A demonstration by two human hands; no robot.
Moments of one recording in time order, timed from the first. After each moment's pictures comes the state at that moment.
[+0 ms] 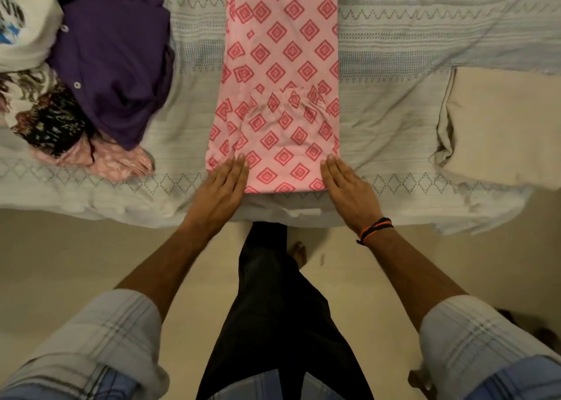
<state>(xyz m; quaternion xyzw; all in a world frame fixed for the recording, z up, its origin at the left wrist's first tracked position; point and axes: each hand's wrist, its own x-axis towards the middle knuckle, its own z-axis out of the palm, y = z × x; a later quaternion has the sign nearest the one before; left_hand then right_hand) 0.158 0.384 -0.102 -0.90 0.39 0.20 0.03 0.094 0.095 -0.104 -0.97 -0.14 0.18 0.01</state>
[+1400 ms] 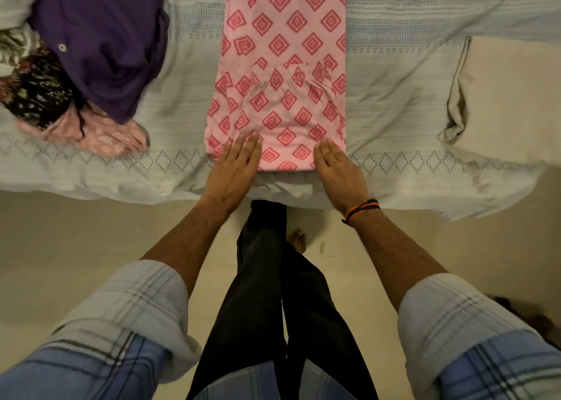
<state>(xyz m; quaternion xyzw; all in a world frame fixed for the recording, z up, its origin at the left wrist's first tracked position) 0.149 0.357 -0.119 -0.91 0.30 0.28 0.00 0.092 0.129 -0.122 -0.98 -0.10 0.19 0.04</state>
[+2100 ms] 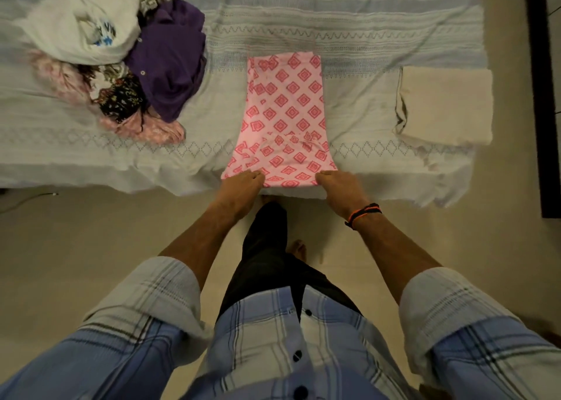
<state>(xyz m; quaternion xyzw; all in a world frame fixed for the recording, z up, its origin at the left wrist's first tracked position) 0.046 0.363 0.021 -0.92 0.29 0.27 0.04 -0.008 0.132 0.008 -0.96 -0.06 0.25 0.06</state>
